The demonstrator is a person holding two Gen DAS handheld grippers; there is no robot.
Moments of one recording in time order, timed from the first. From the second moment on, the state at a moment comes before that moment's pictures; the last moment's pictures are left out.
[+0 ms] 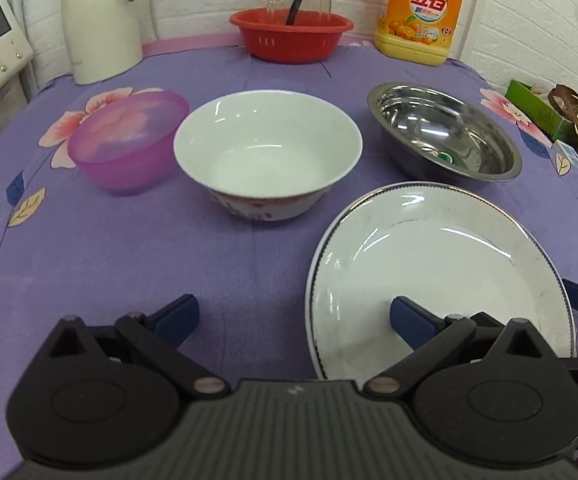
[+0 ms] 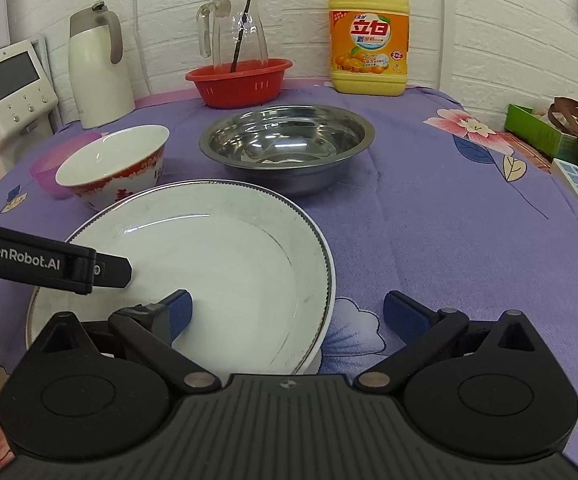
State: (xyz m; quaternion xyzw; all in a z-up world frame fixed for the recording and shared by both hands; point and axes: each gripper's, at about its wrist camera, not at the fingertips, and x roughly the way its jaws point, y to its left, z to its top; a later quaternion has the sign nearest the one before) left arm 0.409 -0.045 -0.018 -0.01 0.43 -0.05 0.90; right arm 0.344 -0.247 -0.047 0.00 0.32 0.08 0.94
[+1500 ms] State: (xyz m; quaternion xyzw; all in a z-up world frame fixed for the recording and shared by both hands) left arm 0.407 -0.074 -0.017 0.02 0.42 -0.12 0.90; right arm 0.339 -0.237 -0.051 -0.01 0.32 0.11 0.94
